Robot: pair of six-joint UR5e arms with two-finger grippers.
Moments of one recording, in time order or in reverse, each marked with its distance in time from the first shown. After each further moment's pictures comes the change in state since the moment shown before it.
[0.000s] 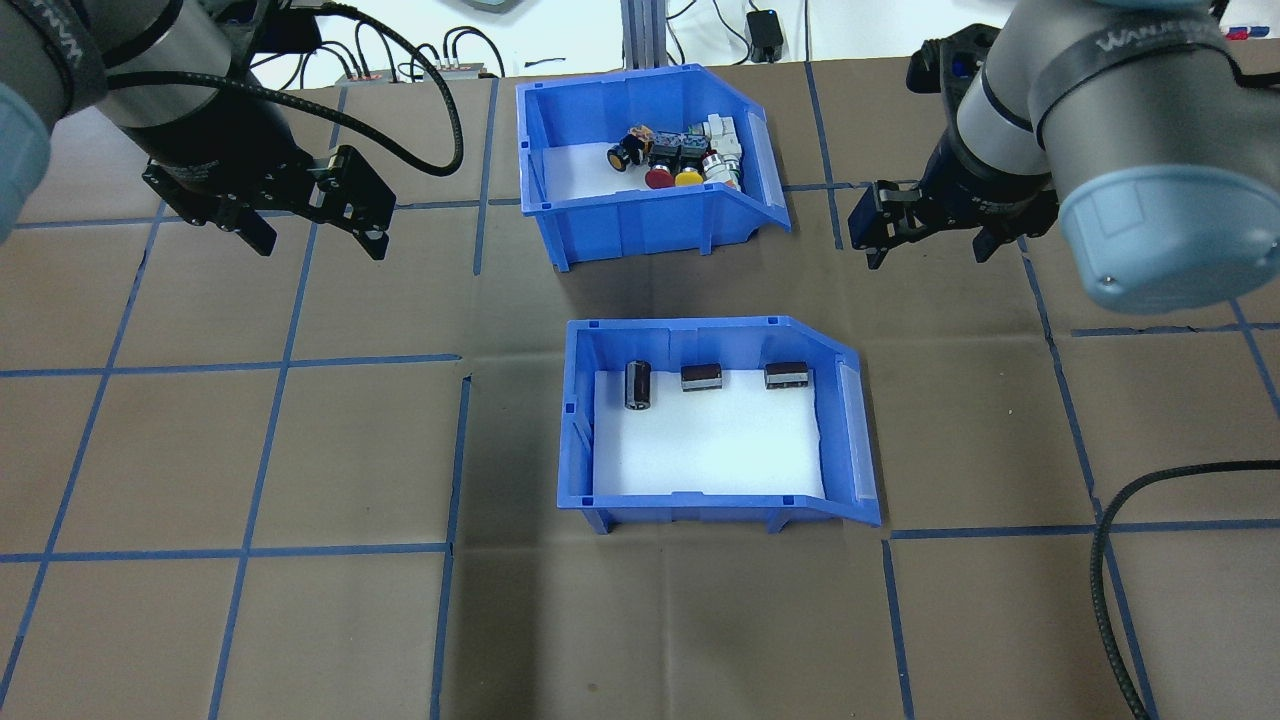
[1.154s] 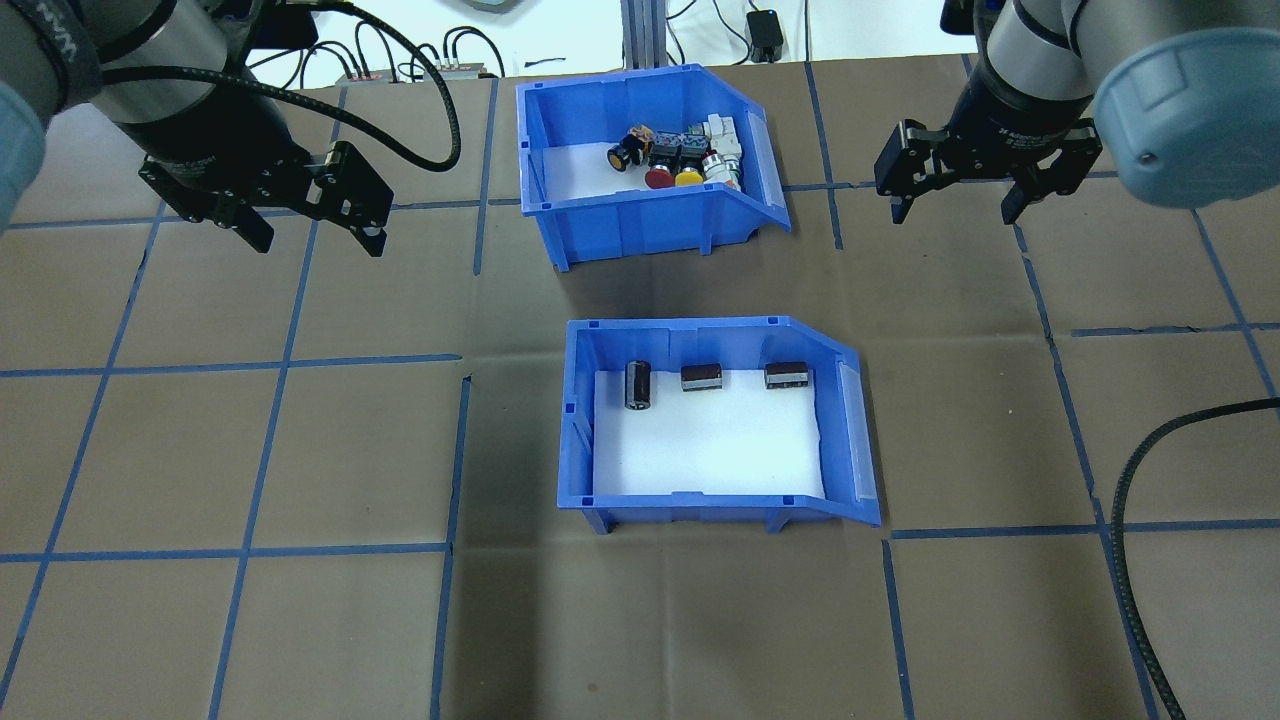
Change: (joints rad) left arm 0.001 -0.001 0.004 -0.001 0.000 0.000; right arm -0.035 0.050 -0.098 0.076 -0.013 0.016
